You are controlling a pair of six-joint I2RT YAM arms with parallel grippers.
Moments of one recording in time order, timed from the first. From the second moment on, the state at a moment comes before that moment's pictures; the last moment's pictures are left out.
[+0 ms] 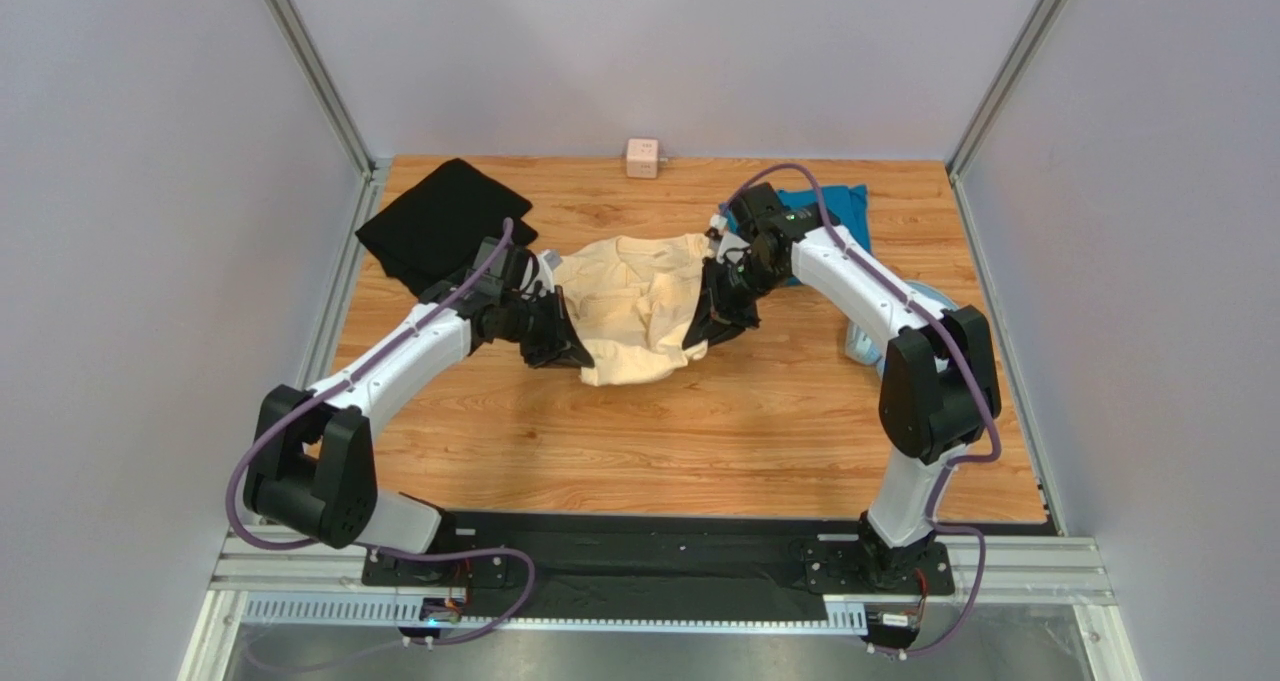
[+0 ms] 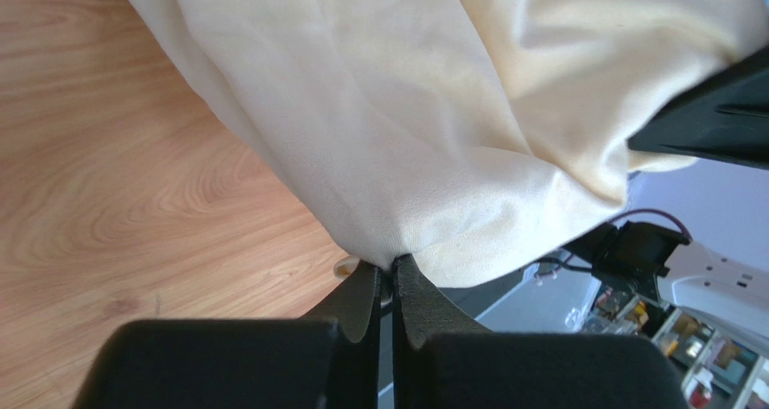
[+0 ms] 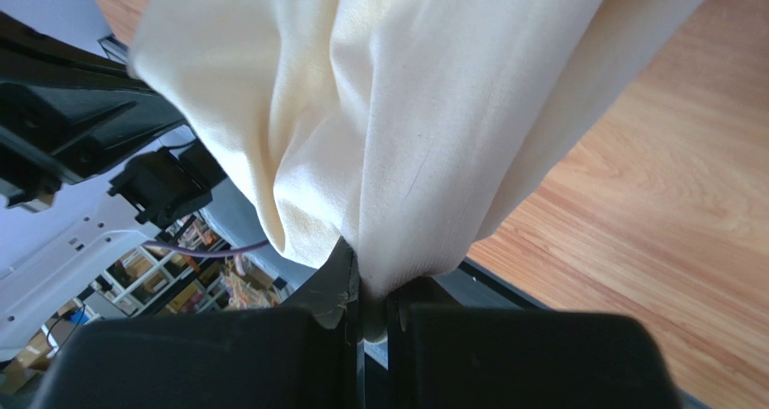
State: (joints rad) left arm -0.37 1.42 0.95 -0.54 0.52 -0.59; right arm 0.43 1.81 1.48 -0.99 -0.61 0.47
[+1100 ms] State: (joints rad) left arm -0.29 2.13 1.95 -0.77 0.20 -0.52; right arm 0.32 2.31 2.24 -0.97 -0.48 0.58
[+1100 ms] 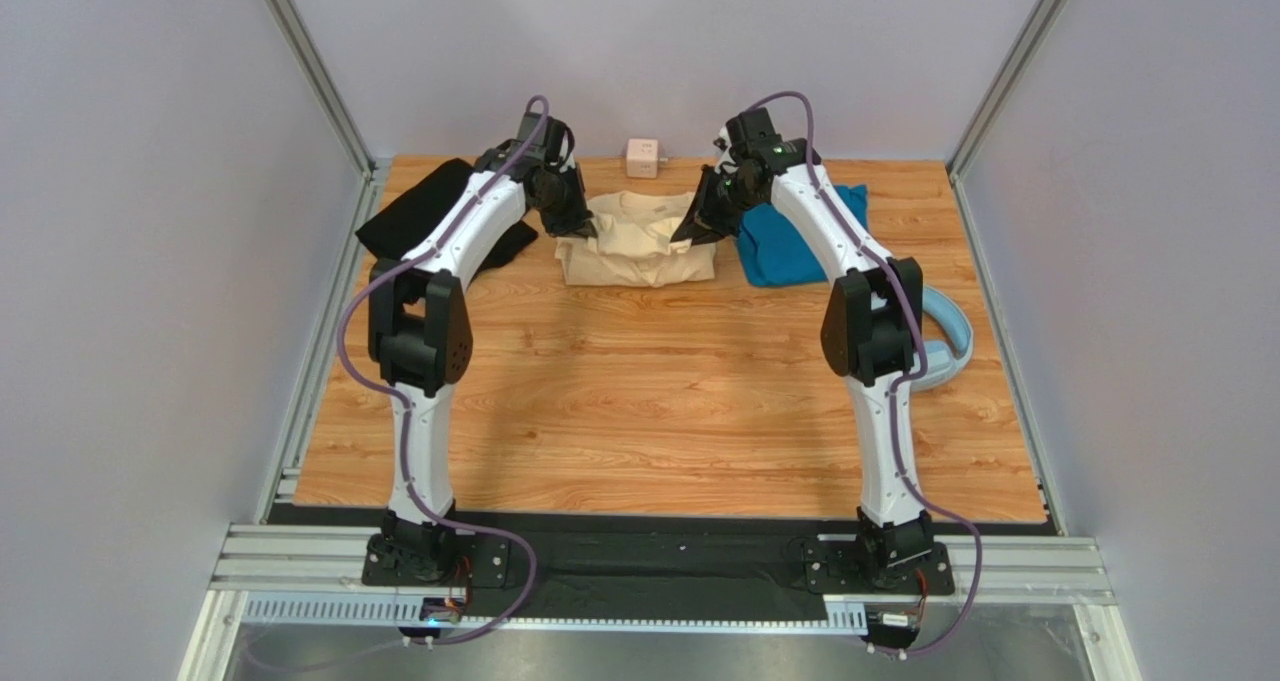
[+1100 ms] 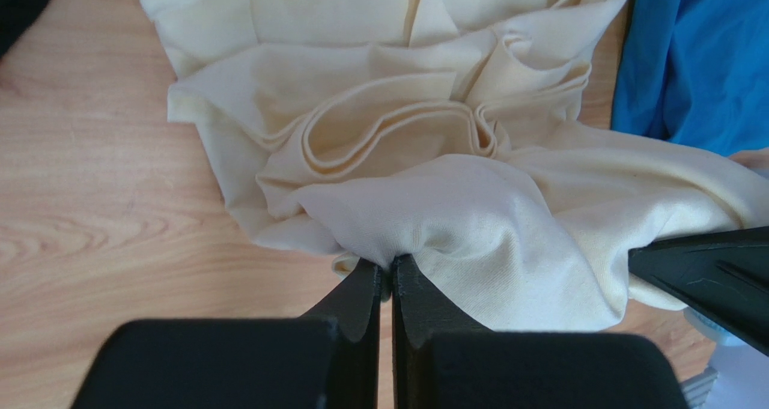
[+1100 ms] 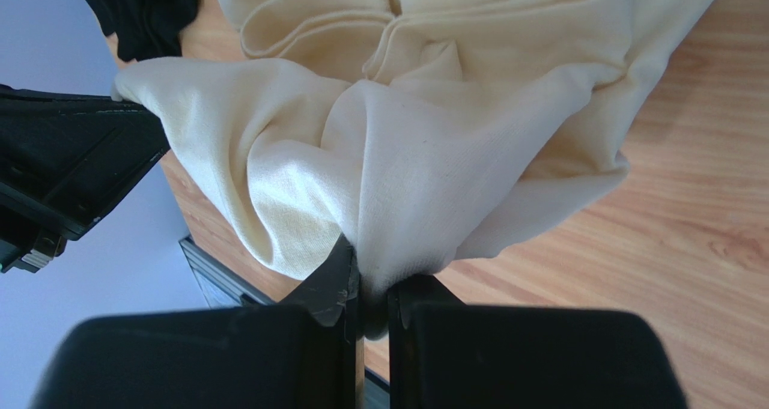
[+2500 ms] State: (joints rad) left arm -0.15 2.37 2.19 -0.79 0.12 -0.55; right arm 0.21 2.52 2.24 -0.43 -0.43 0.89
